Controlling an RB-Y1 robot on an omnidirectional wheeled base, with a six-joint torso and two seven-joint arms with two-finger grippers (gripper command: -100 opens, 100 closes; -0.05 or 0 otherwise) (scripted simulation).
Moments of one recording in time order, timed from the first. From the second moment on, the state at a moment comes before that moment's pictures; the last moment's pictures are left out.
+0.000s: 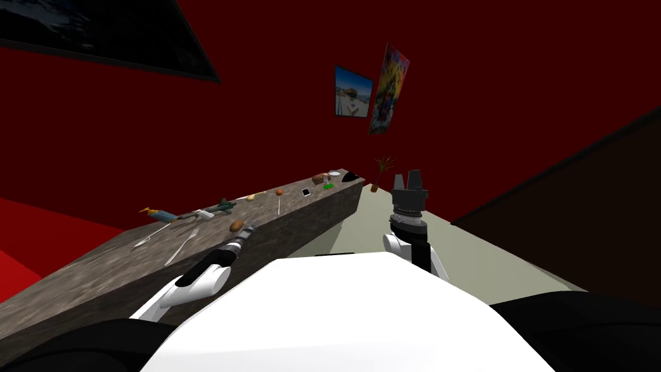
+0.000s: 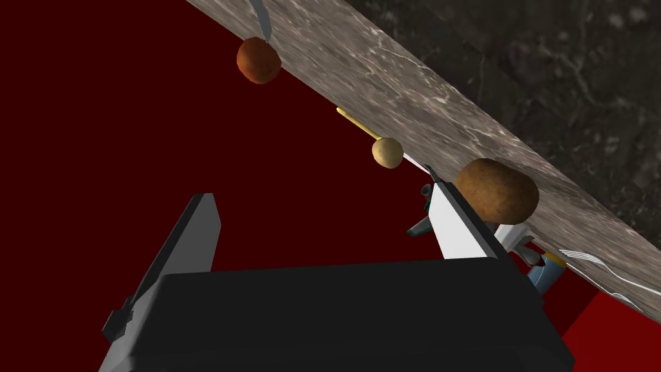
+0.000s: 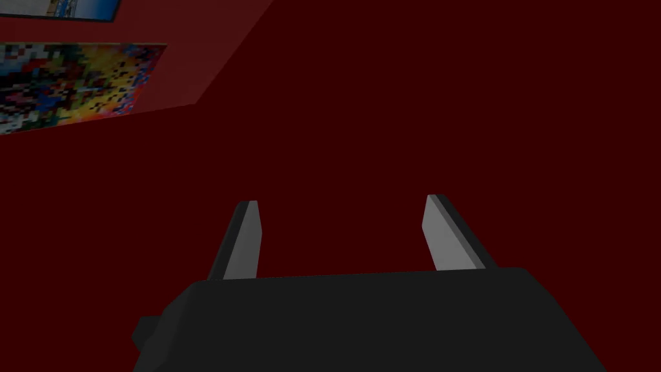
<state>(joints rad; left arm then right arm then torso) 0.64 0.69 0.28 -1.85 0.45 0.18 -0.53 0.48 0.03 -0.07 -2.38 0.10 -0.61 0.06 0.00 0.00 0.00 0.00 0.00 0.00</state>
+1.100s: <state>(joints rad) 0.67 0.83 0.33 -1.67 0.63 0.33 -0.79 0.48 0.03 -0.07 -2.38 0.10 -0.61 0.06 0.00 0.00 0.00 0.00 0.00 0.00</state>
